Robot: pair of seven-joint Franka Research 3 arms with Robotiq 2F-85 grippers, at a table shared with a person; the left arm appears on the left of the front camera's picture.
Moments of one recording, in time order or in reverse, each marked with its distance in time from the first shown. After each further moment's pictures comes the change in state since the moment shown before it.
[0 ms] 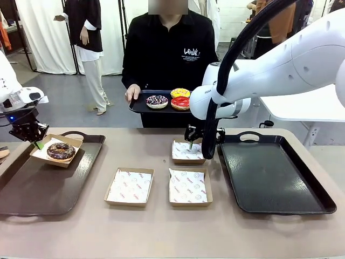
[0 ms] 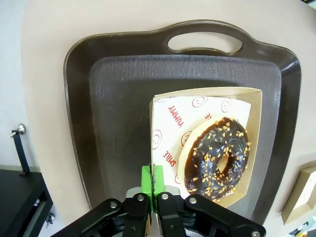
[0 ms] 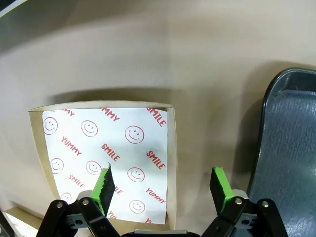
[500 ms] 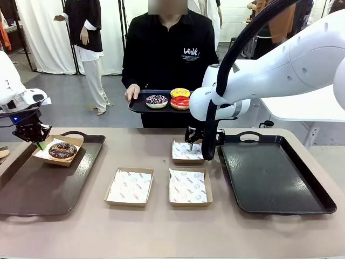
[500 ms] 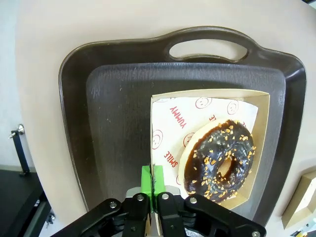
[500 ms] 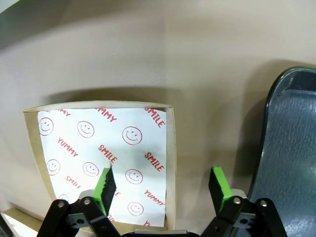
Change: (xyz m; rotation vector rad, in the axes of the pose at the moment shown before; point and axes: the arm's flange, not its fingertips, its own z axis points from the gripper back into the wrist) left arm 0.010 -0.001 -0.009 0.000 0.009 -0.001; right arm 0.000 -0.001 -0.005 -0.003 0.007 0.002
